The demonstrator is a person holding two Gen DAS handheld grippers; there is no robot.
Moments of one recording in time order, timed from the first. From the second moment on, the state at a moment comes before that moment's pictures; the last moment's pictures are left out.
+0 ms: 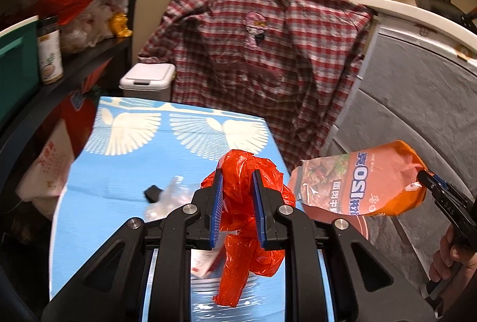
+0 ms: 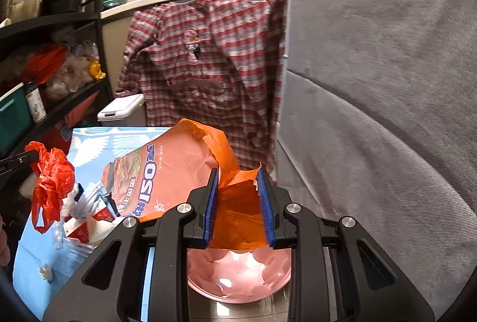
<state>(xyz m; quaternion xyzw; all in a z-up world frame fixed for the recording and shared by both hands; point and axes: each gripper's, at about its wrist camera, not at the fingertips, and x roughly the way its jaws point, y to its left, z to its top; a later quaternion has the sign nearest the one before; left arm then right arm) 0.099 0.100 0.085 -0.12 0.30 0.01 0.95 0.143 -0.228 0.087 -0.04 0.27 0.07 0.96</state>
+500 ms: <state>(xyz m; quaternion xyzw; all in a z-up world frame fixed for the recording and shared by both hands) 0.125 0.028 0.069 -0.09 0.32 -0.04 0.94 0.154 -0.260 0.079 -0.07 0.29 0.00 0.96</state>
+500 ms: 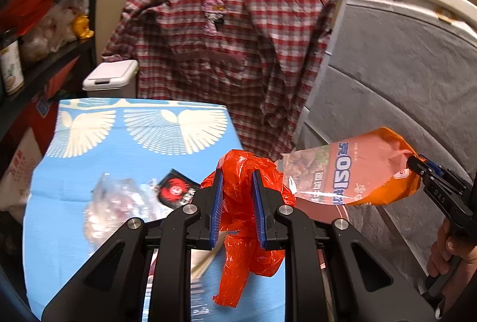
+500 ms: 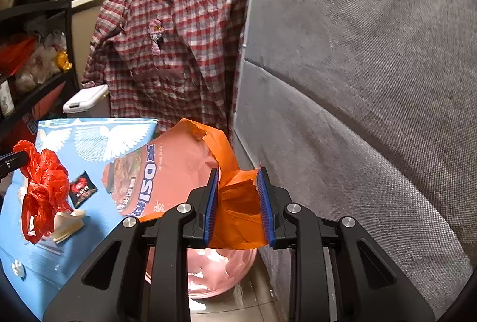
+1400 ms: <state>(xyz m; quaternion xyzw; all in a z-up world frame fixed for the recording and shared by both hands) 0.190 -0.042 0.029 -0.09 0.37 -0.08 0.92 0.182 -0.259 0.055 -0.10 0.31 -0.04 0.95</state>
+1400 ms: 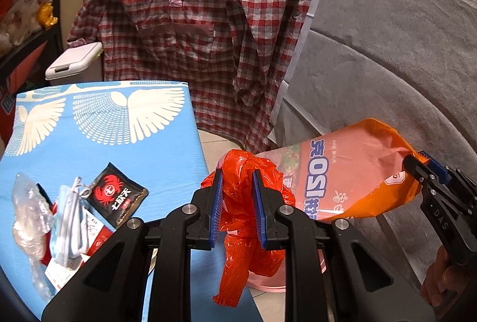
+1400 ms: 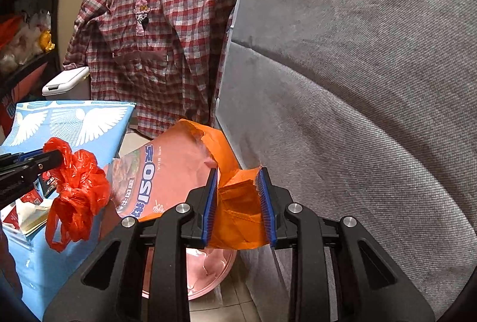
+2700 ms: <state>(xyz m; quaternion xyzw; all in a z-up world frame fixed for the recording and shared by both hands) 0.111 0.085 0.095 -0.08 0.30 -0.03 0.95 0.135 -0.203 0.080 -0.01 0.25 0.13 0.96</state>
